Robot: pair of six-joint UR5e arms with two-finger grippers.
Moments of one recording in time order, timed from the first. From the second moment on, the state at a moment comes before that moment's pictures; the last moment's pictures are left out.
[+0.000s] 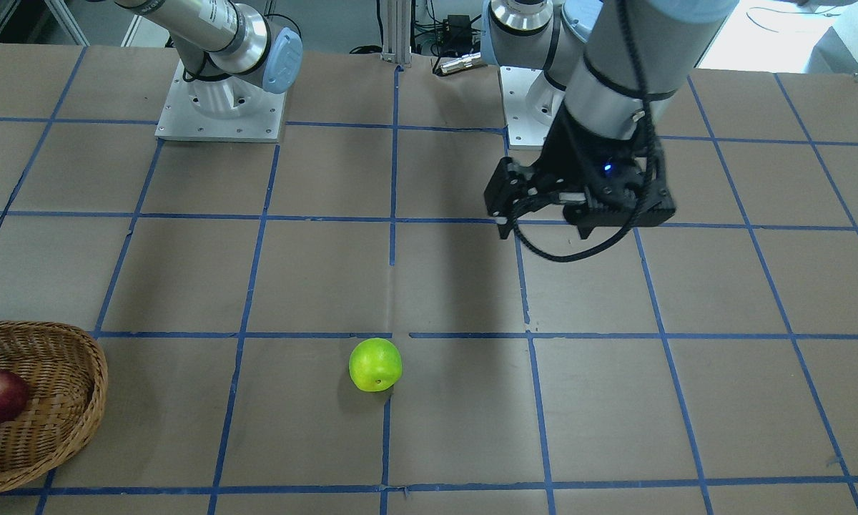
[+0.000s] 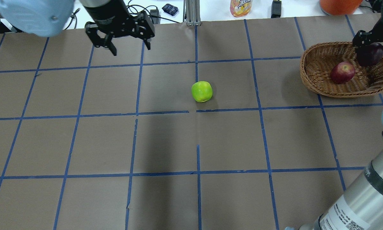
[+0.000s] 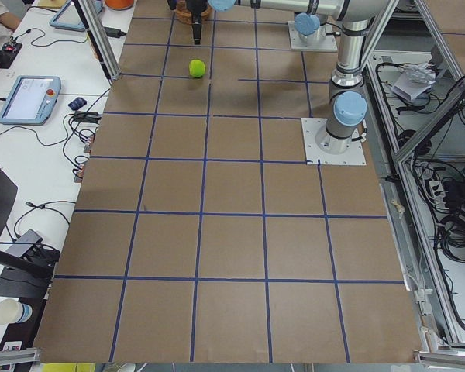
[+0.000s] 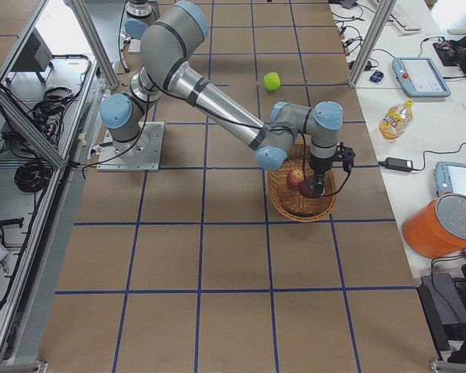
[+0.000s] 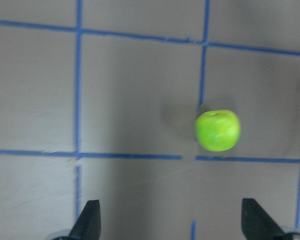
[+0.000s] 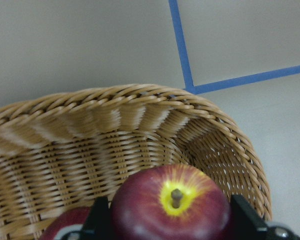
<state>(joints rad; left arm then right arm) -1.64 -1.74 -1.33 -1.60 1.51 -0.12 1.08 -0.94 1.34 -2.23 -1.69 -0.29</state>
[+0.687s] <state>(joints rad) -1.54 -1.71 -1.31 -1.71 1.54 0.05 1.09 -1.02 1.34 -2.08 -1.70 -0.27</state>
